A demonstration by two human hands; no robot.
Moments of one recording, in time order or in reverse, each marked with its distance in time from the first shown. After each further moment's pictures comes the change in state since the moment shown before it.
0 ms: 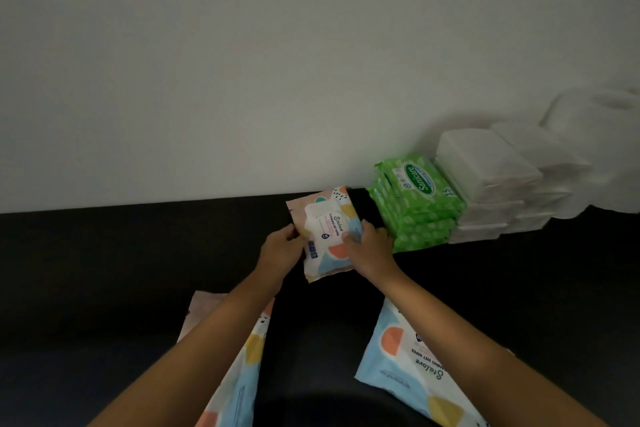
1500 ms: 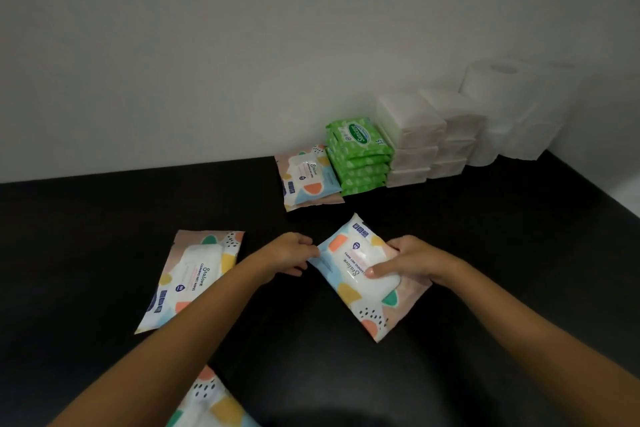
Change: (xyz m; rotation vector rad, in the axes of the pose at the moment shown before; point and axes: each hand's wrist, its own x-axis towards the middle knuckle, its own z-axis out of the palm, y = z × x) left_hand -0.123 -0.025 0.051 0.421 -0.355 -0.050; right_hand -0.120 0.113 -0.099 0.101 -0.467 0.151
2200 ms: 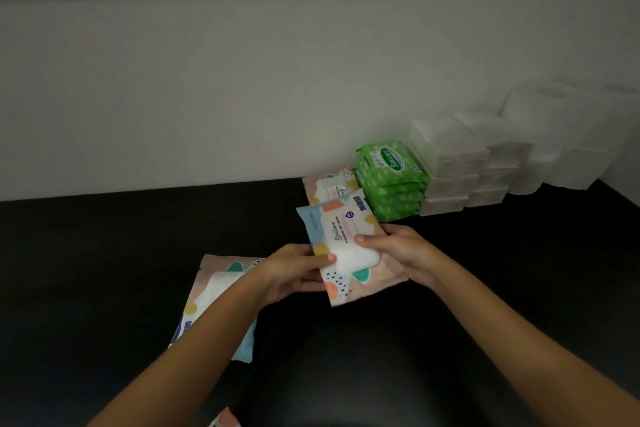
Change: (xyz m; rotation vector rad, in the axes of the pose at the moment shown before) left_hand -0.009 -0.007 -0.045 -0.622 -0.165 0.061; right_hand 0.044 -0.067 0.018 0.623 -0.004 -0.235
